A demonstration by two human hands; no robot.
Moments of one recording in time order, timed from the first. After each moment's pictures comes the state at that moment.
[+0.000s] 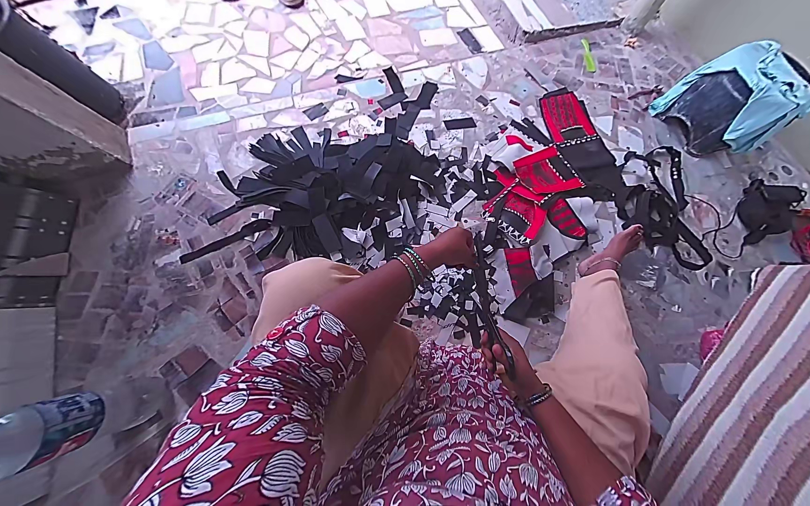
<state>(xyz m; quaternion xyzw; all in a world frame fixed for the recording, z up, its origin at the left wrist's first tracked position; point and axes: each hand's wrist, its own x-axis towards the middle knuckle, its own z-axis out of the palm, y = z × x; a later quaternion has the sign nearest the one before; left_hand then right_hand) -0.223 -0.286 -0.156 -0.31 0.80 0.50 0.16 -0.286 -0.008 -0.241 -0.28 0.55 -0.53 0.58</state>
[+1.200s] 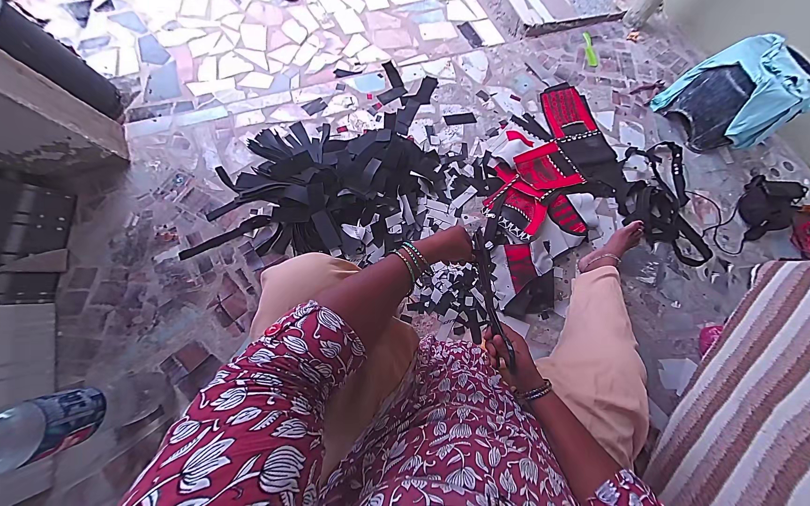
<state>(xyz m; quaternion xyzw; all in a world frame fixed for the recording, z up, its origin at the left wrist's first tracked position) -0.224 -0.285 -0.150 -0.33 0.77 0.49 0.23 -0.285 -0.006 -0.239 -0.27 0.54 -0.57 0.56</state>
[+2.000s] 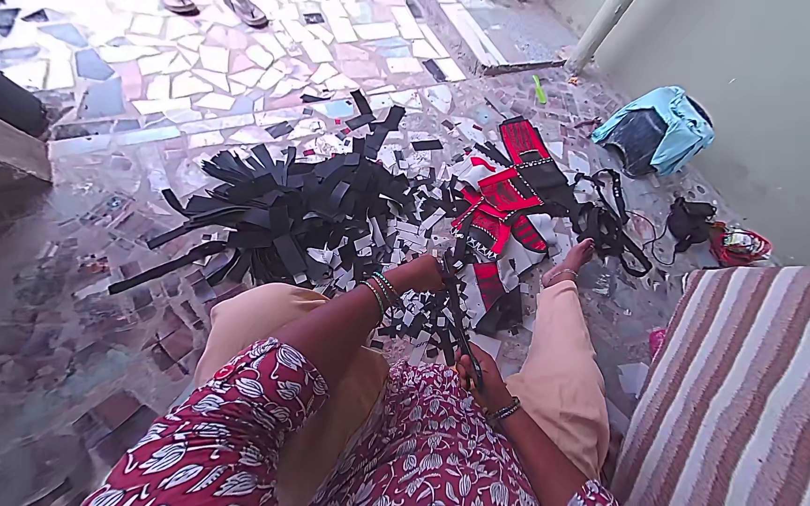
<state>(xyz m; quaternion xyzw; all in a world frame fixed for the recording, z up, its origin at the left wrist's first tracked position) -0.228 -0.278 -0.159 -0.30 0.80 0.45 0.26 -0.284 -0.007 -0.238 -0.26 0.56 -0.55 0.56</state>
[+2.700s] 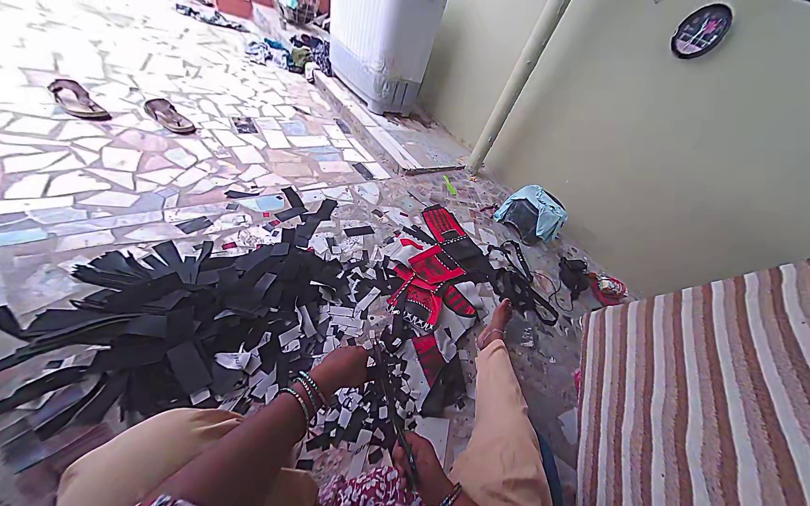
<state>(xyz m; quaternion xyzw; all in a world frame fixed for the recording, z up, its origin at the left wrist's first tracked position) -0.218 -0.277 -0.161 -0.26 0.87 0.28 0.31 -0.280 -0.008 -0.263 -0.29 0.62 -0.51 0.52</state>
